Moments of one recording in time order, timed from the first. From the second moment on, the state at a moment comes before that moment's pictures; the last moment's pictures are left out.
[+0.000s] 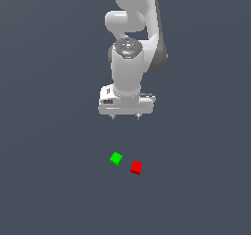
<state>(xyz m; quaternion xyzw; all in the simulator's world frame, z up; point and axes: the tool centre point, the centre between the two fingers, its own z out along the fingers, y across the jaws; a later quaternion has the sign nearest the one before) -0.001 0.001 0.178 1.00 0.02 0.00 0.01</state>
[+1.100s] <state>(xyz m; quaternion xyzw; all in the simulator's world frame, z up) 0.057 0.026 0.135 1.00 -0.05 0.00 0.01</state>
